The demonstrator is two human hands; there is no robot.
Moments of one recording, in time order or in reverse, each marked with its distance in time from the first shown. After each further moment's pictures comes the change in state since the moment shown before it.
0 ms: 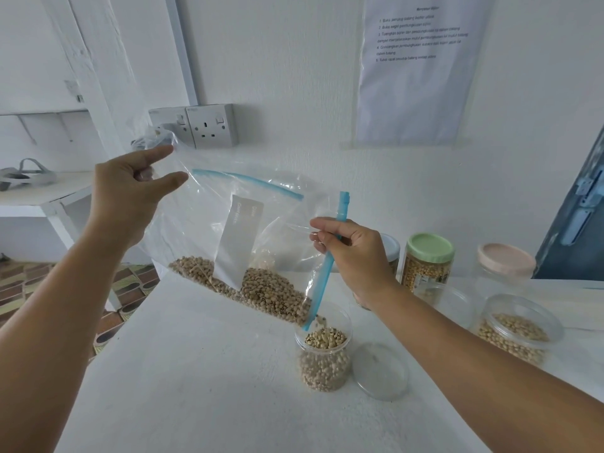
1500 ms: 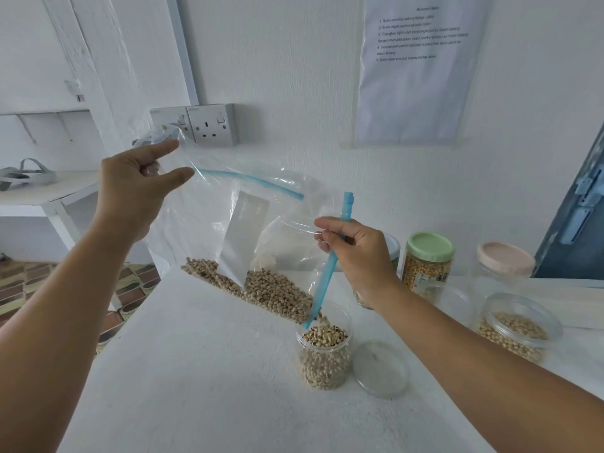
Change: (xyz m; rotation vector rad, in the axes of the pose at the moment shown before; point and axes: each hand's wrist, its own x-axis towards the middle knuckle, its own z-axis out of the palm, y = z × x) left_hand 0.006 -0.002 0.002 -0.010 -0.032 0.046; right_hand 0.001 0.002 -0.004 0.012 0.018 -0.010
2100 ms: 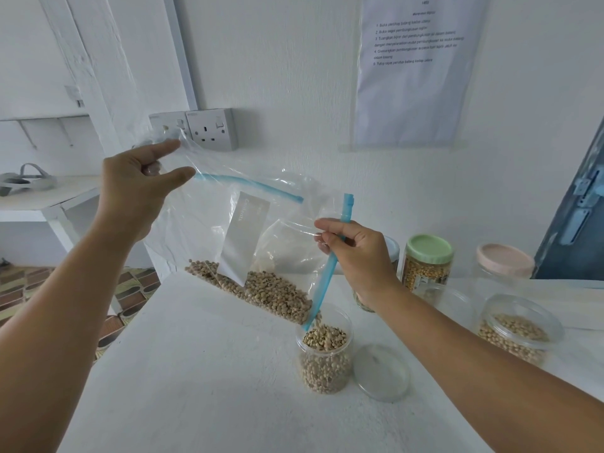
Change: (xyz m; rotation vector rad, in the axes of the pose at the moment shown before) left_hand 0.008 0.002 0.002 -0.004 -0.016 0.007; right_hand 0.002 -0.002 0.000 -0.001 0.008 -0.003
